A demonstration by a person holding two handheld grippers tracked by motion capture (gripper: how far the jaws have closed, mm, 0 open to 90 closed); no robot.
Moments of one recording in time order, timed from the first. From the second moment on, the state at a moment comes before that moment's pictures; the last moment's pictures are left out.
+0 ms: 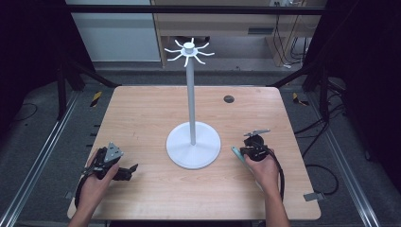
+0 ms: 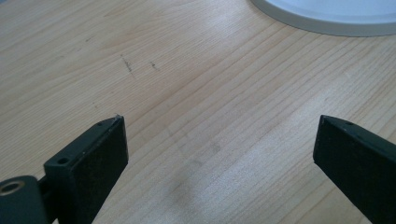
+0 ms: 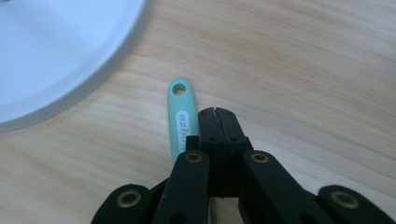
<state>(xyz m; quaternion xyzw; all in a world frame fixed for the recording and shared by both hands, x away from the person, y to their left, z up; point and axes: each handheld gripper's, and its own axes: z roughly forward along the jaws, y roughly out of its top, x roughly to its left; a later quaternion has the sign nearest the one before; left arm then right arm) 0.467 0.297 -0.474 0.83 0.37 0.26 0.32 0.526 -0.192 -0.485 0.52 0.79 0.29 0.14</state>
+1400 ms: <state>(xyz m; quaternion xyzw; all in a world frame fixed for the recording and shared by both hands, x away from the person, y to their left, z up) 0.467 0.302 -0.473 0.83 0.38 0.26 0.32 0.520 -0.166 -0.441 0.45 0.83 0.29 0.13</state>
